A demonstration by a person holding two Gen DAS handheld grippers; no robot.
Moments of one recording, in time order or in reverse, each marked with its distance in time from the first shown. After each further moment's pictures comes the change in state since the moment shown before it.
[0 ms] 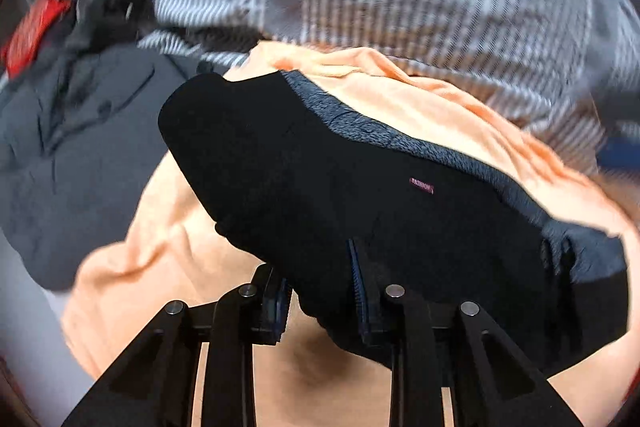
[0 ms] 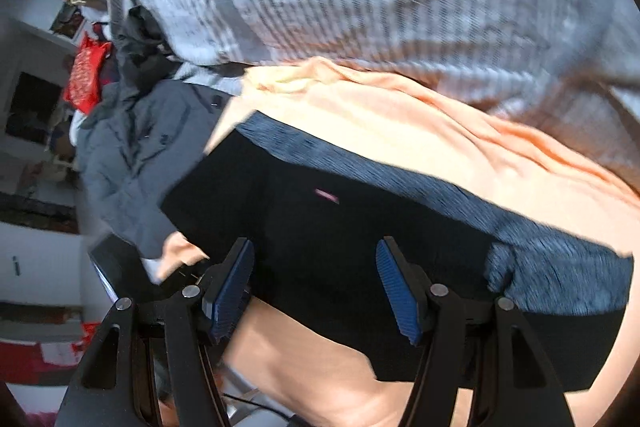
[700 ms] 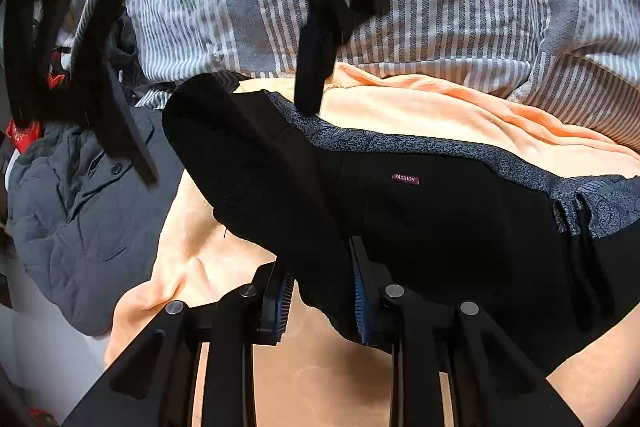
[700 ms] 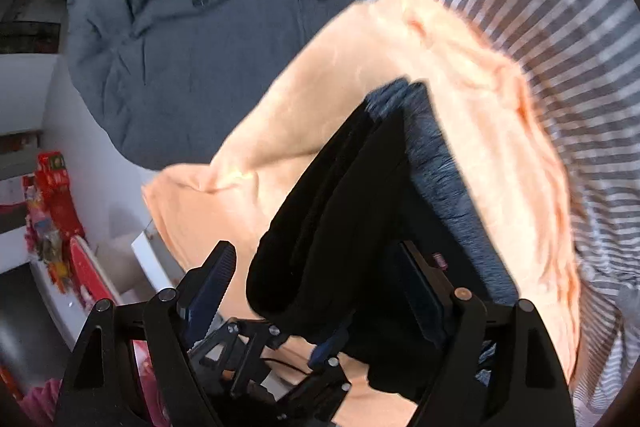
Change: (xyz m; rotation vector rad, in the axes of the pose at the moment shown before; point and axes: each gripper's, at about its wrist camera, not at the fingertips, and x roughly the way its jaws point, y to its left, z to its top) left arm -0.014 -0.030 -0.003 0.190 -0.076 0.086; right arm 0.149 0.155 0.067 -0.416 0.554 -0.141
